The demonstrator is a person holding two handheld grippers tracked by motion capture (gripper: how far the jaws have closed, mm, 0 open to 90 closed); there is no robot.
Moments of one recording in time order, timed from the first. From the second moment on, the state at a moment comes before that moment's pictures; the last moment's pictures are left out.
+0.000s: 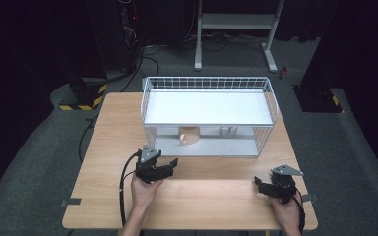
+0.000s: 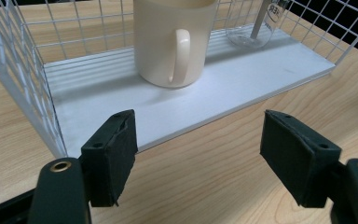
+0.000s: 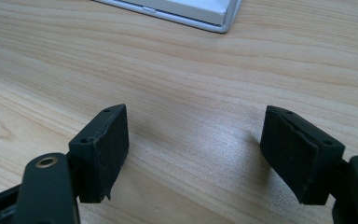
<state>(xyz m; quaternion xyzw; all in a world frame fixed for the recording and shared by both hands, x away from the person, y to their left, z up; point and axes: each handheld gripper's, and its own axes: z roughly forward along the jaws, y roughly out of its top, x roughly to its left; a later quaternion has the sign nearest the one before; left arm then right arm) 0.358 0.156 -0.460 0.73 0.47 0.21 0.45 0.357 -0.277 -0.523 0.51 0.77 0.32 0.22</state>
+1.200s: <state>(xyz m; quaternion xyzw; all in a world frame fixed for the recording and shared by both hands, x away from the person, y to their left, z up) 0.335 0.190 -0.463 0.73 0.49 0.22 0.43 0.357 -0.277 -0.523 0.51 0.77 0.32 0.22</state>
